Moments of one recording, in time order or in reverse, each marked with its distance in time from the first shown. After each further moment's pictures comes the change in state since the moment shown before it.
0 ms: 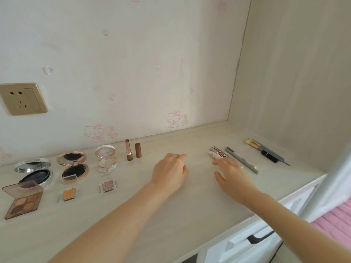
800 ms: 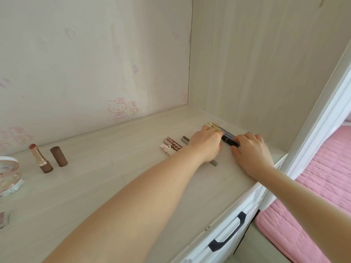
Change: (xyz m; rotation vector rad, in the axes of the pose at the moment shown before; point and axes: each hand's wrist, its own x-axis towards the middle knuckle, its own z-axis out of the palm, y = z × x) left_hand 0.146 0.178 0.109 -0.110 -0.247 0.429; right_hand 0.014 0.177 -0.025 -0.214 0.162 0.401
